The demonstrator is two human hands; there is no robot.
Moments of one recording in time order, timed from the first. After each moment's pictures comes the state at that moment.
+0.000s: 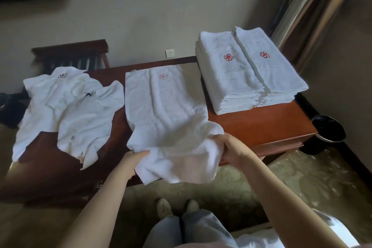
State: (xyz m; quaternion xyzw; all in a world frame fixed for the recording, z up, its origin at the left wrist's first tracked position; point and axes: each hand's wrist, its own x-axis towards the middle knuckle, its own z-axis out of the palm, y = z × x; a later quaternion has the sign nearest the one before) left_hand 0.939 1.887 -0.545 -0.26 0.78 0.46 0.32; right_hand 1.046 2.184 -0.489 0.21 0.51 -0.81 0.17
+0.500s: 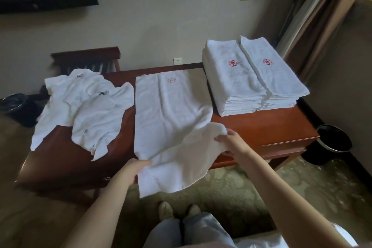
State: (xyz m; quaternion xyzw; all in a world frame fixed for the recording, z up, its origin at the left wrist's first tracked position) left_hand 0.985 1.864 -0.541 -0.26 0.77 0.46 0.35; right_hand 1.056 2.173 -0.481 0.28 0.64 -0.71 0.10
